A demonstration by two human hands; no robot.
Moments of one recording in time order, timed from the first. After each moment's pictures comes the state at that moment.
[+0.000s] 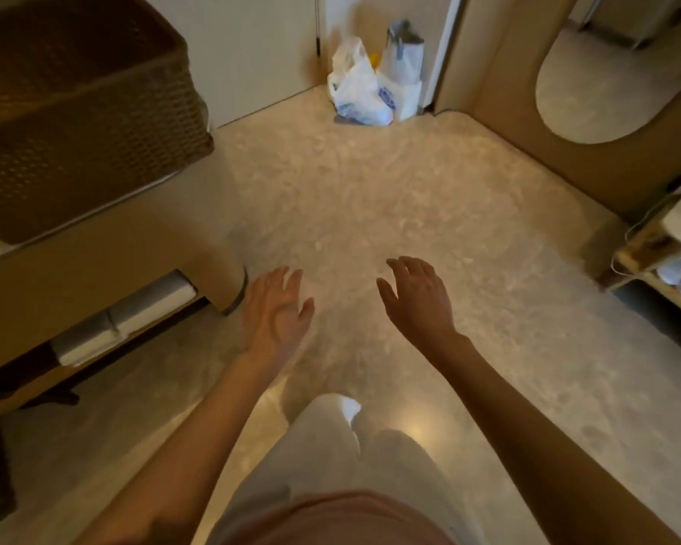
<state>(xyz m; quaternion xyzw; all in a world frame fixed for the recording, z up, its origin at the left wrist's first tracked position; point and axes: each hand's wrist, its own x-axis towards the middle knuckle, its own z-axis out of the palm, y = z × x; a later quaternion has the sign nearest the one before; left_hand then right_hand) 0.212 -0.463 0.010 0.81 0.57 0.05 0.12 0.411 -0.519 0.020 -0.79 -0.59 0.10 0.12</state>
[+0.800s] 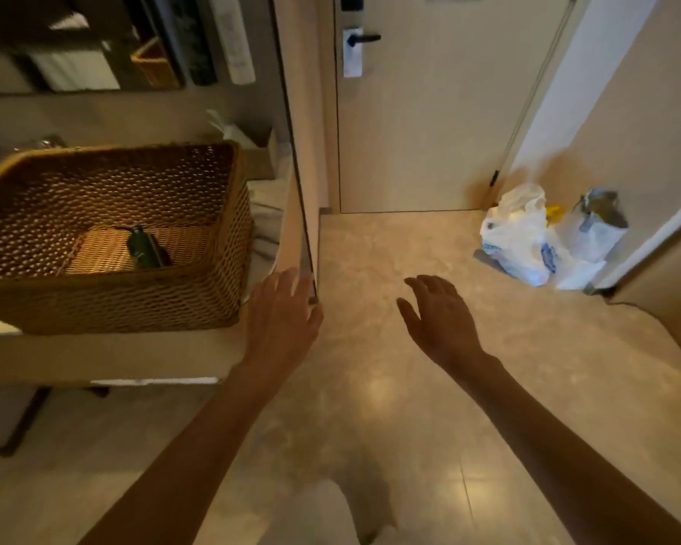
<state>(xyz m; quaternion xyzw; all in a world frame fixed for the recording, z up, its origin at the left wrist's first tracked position) 0.355 -0.086 0.118 0.64 0.76 0.14 -0.03 0.565 -0.019 0.116 -0.55 -0.82 0.12 0.11</state>
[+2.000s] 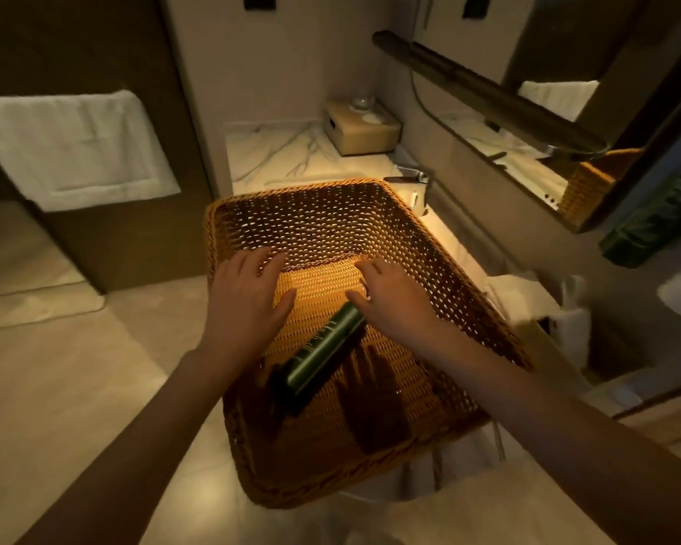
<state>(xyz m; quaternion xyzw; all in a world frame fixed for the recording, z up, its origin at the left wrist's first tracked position) 0.102 -0.040 0.169 0.08 0.98 0.13 -0.14 0.070 0.169 0.160 0.15 -0.98 0.11 0.03</state>
